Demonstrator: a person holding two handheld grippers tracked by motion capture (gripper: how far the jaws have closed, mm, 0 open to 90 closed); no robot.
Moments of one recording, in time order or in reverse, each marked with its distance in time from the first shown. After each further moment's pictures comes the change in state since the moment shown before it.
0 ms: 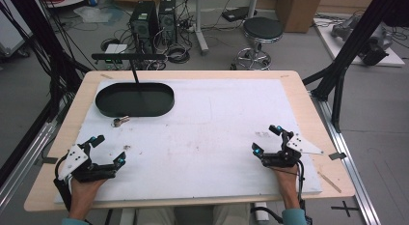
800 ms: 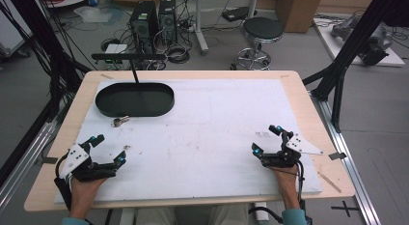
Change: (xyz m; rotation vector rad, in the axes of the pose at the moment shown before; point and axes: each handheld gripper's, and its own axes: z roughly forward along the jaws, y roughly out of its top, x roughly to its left) left arm 0.000 0.001 0.002 0.019 0.025 -0.006; right arm 0.002 0.000 0.000 0.006 -0.002 -0.004
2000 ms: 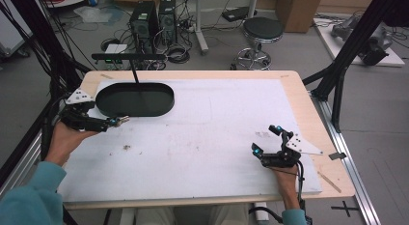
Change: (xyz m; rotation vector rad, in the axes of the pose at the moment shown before) left arm 0.074 0.105 0.071 0.541 0.053 0.049; right arm 0.000 0.000 0.000 -0.001 -0.003 -0.006
